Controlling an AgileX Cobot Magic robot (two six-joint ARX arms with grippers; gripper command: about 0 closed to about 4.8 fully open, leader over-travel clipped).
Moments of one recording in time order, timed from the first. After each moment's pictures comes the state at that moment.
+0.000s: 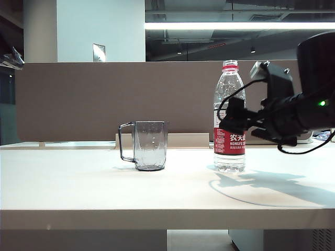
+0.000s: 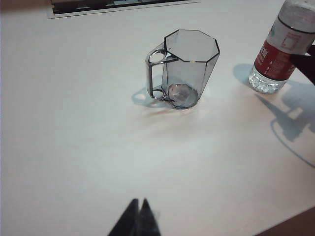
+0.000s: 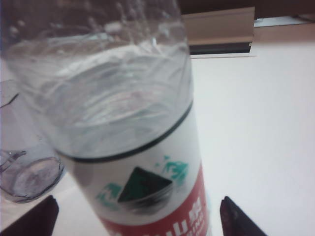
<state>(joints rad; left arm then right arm) -0.41 0.62 0.52 -0.30 0.01 -0.06 0.31 1.85 0.59 1.12 -0.09 0.16</state>
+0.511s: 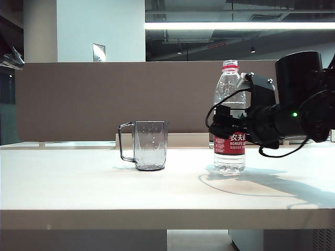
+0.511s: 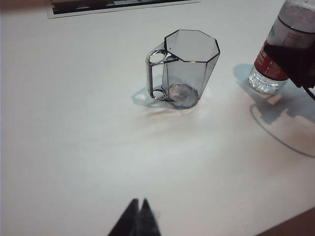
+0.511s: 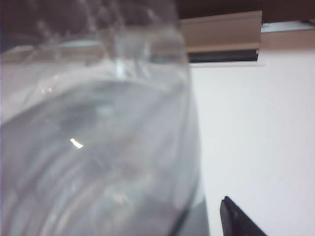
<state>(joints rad) -0.41 0.62 0.52 -0.30 0.01 -0.06 0.31 1.99 0.76 1.12 -0.09 0.16</state>
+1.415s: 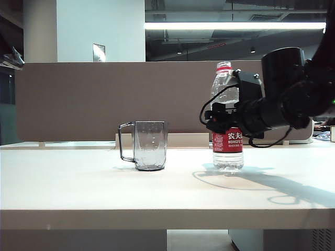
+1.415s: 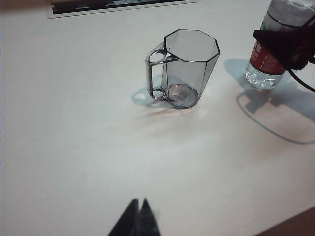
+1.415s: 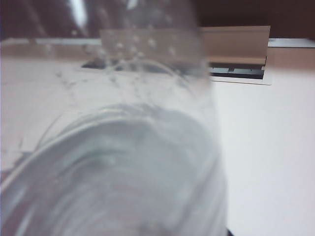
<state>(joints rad) -0.41 0.62 0.52 -0.30 0.01 -0.06 0.31 2.00 0.90 0.95 -0.09 0.09</state>
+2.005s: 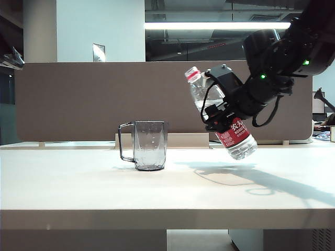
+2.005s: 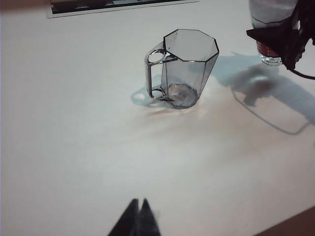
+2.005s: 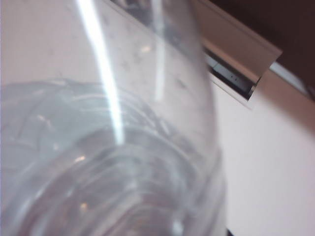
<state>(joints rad) -0.41 0.62 0.52 -0.30 0.01 -0.06 0.32 1.93 1.12 0.43 -0.06 -0.48</state>
